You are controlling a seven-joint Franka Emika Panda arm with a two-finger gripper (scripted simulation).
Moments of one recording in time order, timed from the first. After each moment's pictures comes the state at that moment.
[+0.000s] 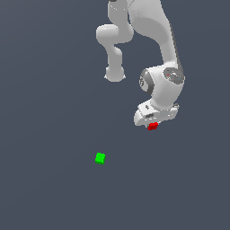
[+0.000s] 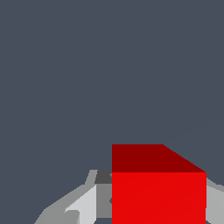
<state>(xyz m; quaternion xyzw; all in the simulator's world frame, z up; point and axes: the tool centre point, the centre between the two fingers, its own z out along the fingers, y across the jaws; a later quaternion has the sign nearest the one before) -0.032 0.189 0.109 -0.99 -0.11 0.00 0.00</state>
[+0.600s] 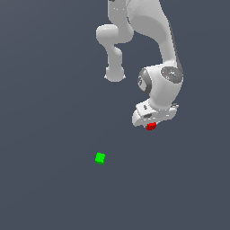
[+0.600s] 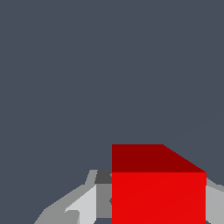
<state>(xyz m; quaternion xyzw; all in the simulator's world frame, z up) -0.026 0.179 0.116 -0.99 -0.11 0.00 0.00</state>
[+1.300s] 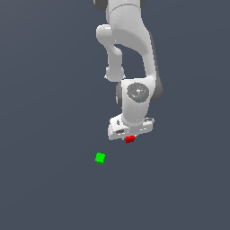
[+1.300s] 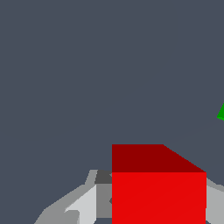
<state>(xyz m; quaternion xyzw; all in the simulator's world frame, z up) 0.031 0.069 0.092 -0.99 -0.11 0.00 0.00</state>
